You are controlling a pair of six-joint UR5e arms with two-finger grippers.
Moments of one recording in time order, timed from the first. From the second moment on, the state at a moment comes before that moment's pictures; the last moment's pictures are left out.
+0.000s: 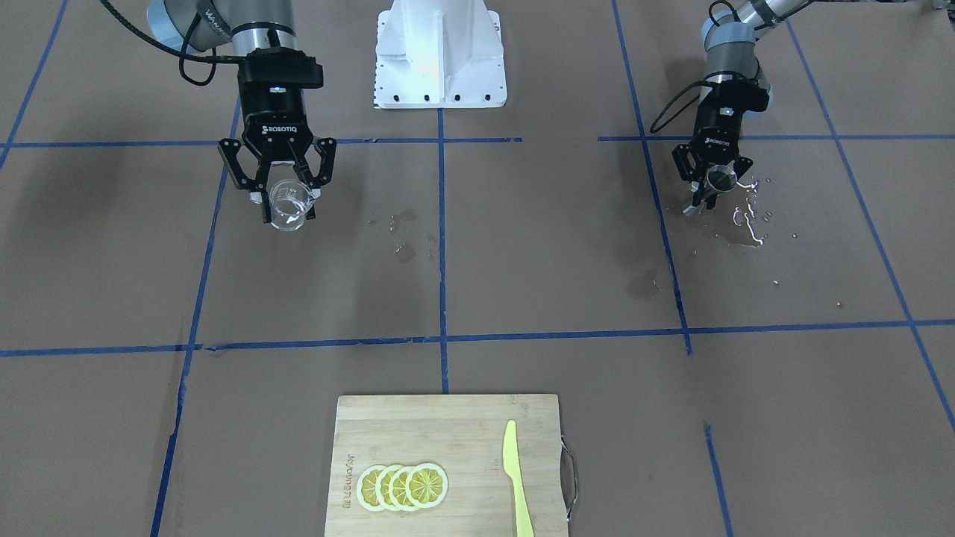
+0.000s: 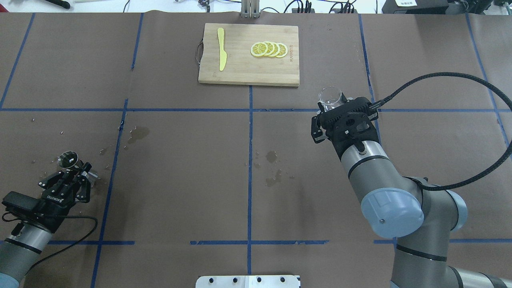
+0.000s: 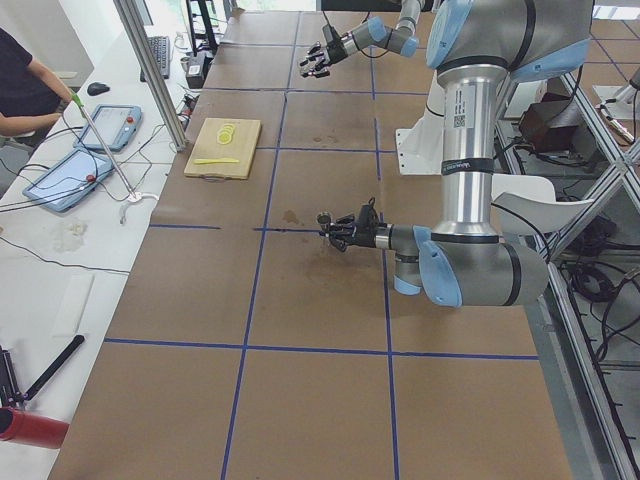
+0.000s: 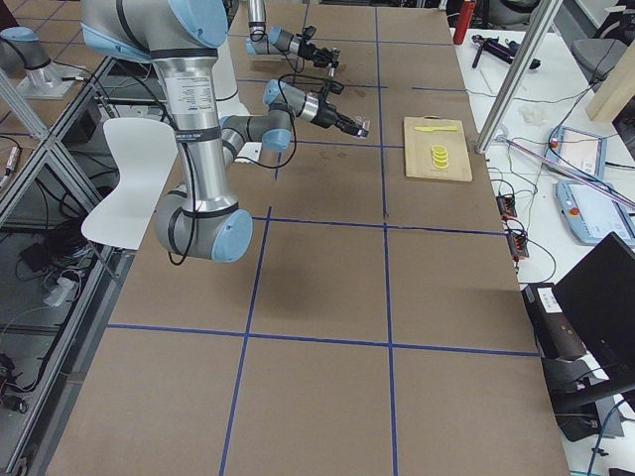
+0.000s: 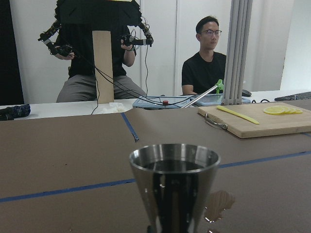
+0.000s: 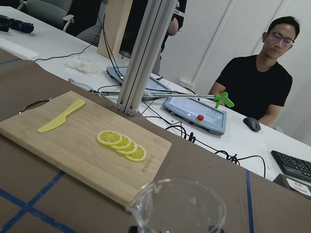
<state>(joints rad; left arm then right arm) -0.06 -1.50 -1.41 -3.41 -0.44 -0.69 0.33 -1.33 2.02 -1.10 0.77 0.70</state>
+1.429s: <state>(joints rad) -0.04 -1.55 -1.40 -3.38 -0.43 -0.67 0.32 -1.32 2.02 -1.10 0.77 0.70</state>
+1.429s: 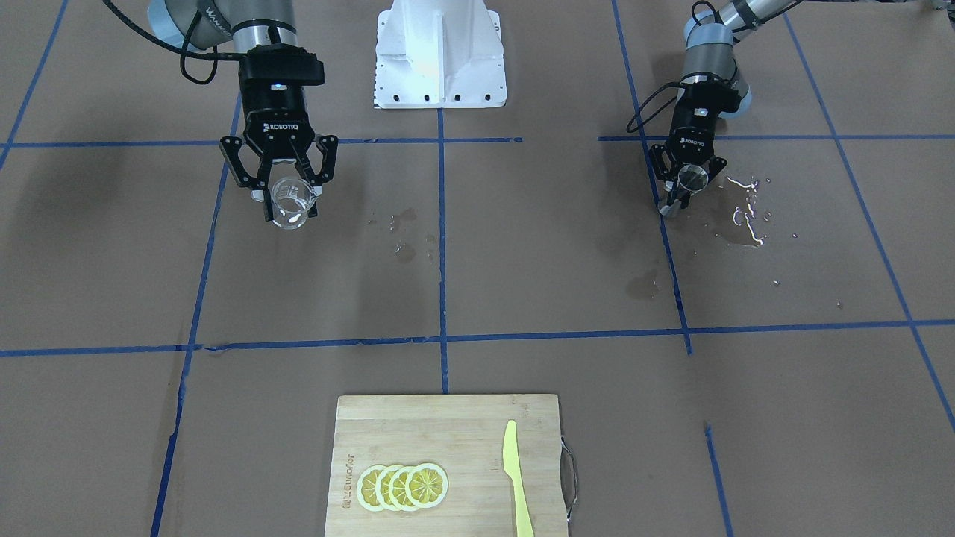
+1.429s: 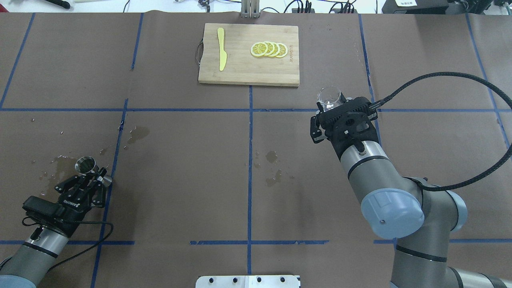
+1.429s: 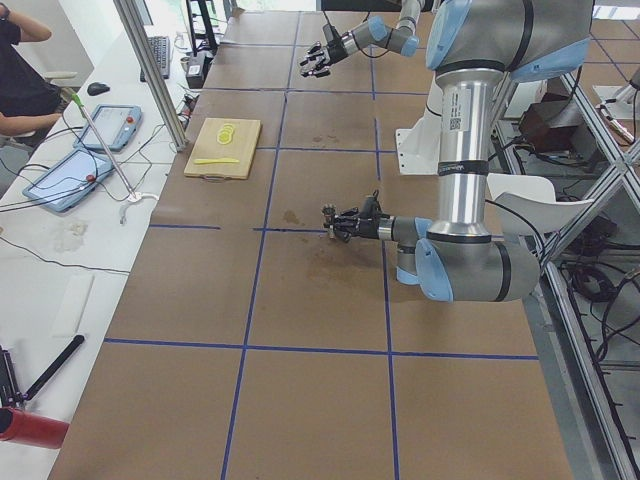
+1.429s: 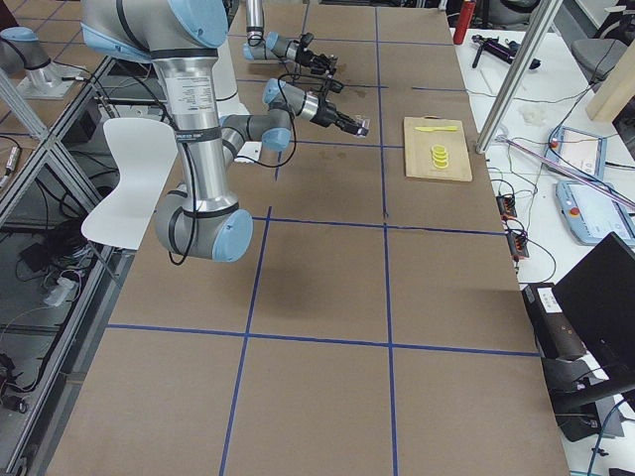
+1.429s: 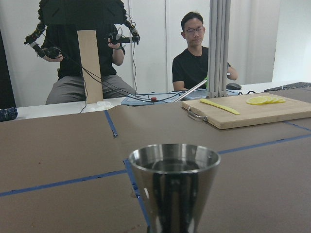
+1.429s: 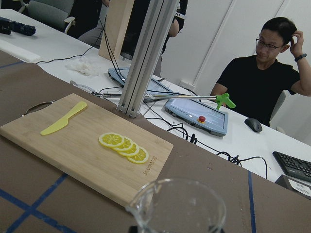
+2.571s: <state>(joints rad) -0.04 -1.55 -1.40 -3.38 -0.43 -0.67 0.32 -1.32 2.02 -1.10 0.77 0.70</state>
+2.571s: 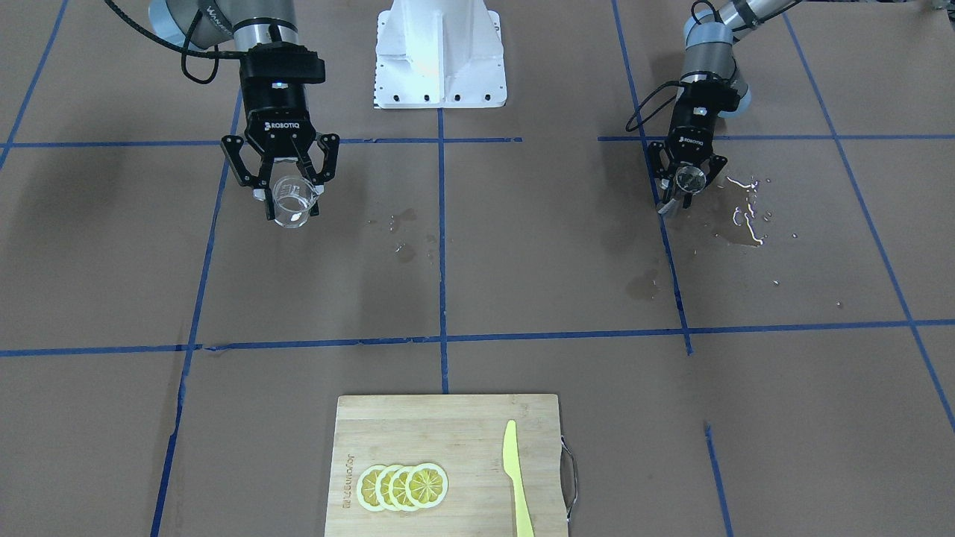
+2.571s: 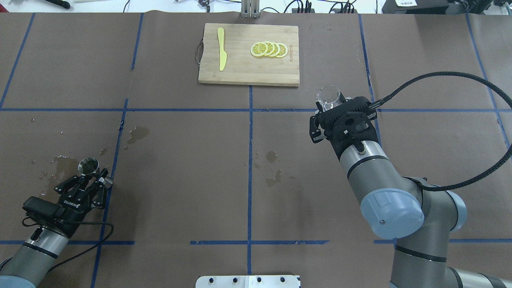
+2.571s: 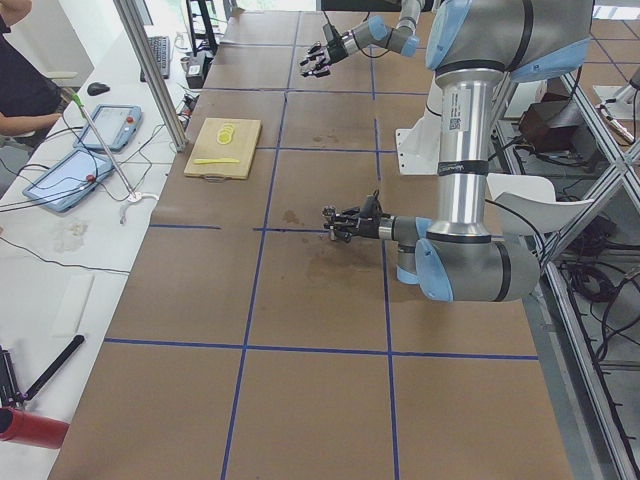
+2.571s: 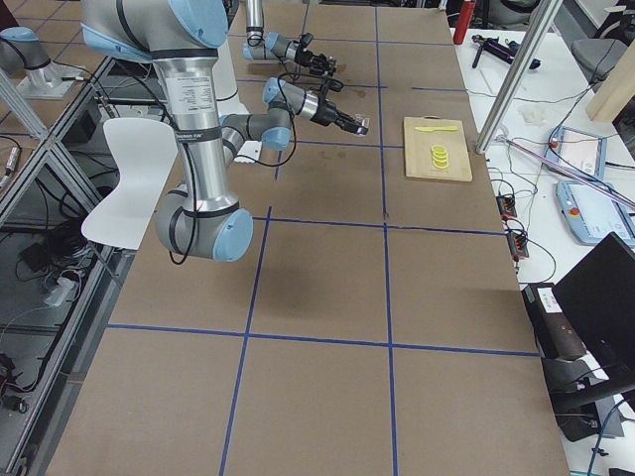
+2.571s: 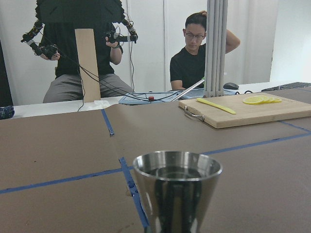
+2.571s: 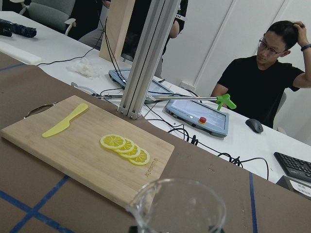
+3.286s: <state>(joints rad) -0.04 -1.53 -1.45 -3.38 -0.44 -0.65 0.33 -1.32 2.03 -1.10 0.77 0.70</state>
